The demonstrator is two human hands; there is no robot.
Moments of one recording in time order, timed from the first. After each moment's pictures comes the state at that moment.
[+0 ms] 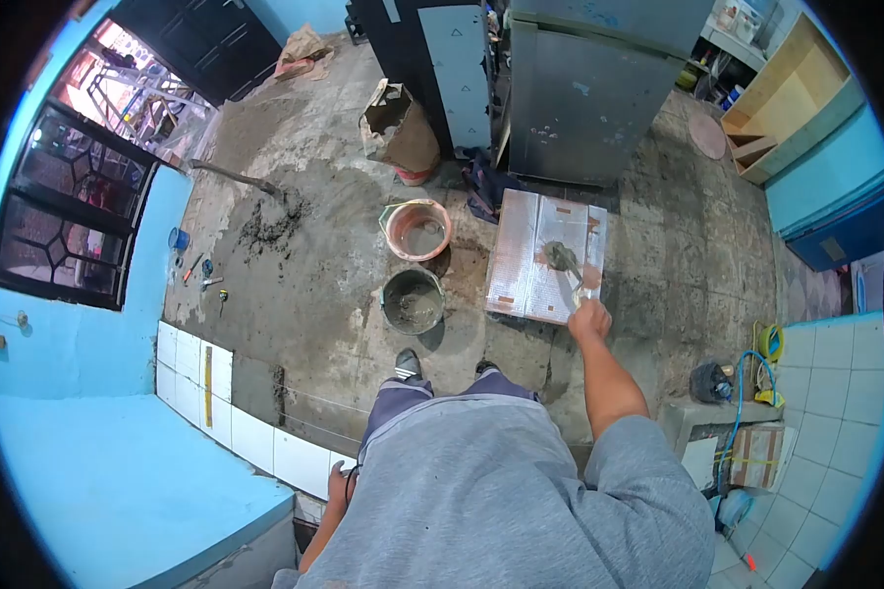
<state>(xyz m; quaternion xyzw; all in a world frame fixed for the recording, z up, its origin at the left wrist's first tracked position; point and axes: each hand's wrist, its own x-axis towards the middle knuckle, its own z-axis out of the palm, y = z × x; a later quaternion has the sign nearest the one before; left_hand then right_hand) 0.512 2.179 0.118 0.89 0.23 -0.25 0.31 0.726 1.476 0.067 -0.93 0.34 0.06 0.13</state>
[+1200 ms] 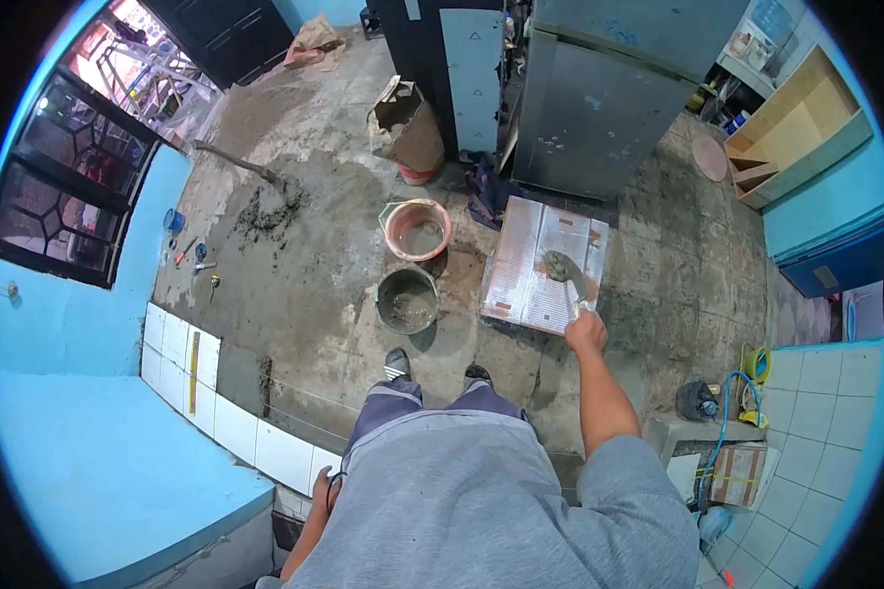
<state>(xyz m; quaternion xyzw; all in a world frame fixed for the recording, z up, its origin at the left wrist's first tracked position) 0.494 2.195 0.132 0.88 0.21 -0.29 0.31 0.737 1.486 0.102 -0.90 0.37 0.11 0.18</state>
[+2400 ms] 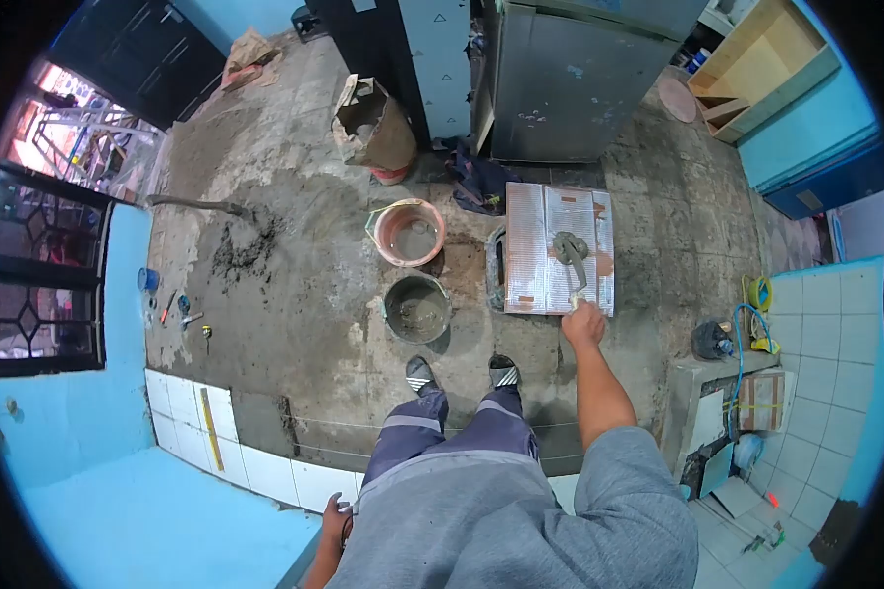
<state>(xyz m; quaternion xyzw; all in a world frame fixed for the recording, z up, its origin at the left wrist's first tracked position) 0.606 2.333 0.159 0.86 0.20 -0.35 0.29 0.773 1.588 0.081 -0.88 0.45 0.09 0.14</state>
